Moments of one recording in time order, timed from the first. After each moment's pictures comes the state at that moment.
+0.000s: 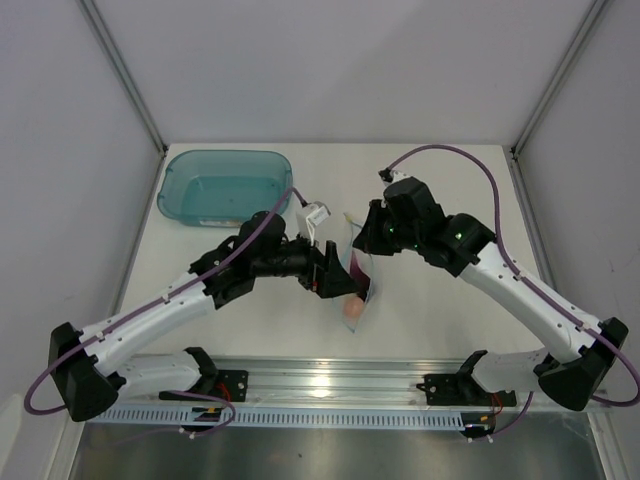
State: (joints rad) left arm -0.84 1.11 0.96 -0.25 0.46 -0.55; right arm 0.78 1.28 1.38 -0.76 0.01 0.71
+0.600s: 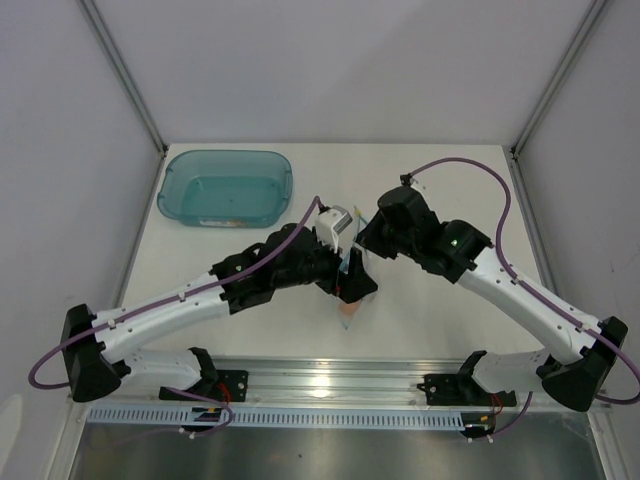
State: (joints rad) left arm -1.02 1.19 1.03 -0.24 0.13 -0.50; right arm 0.84 1.26 1.34 -0.75 0.22 1.07
